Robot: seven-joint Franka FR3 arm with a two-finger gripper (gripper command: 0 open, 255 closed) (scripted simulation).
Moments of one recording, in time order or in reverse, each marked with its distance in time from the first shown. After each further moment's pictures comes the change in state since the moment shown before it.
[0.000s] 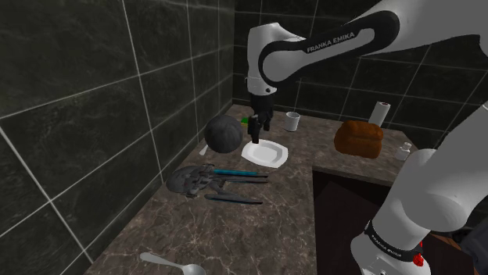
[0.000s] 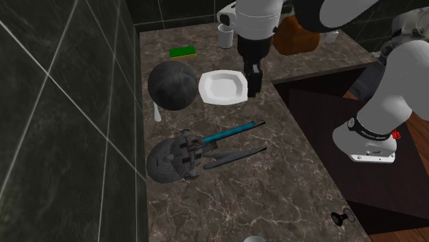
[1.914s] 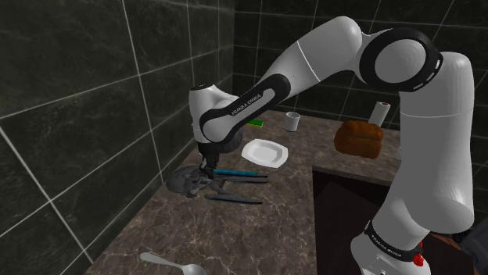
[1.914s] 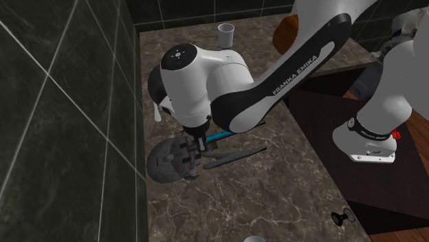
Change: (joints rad) arm 0.106 0.626 0.075 0.335 -0.098 0.282 0.008
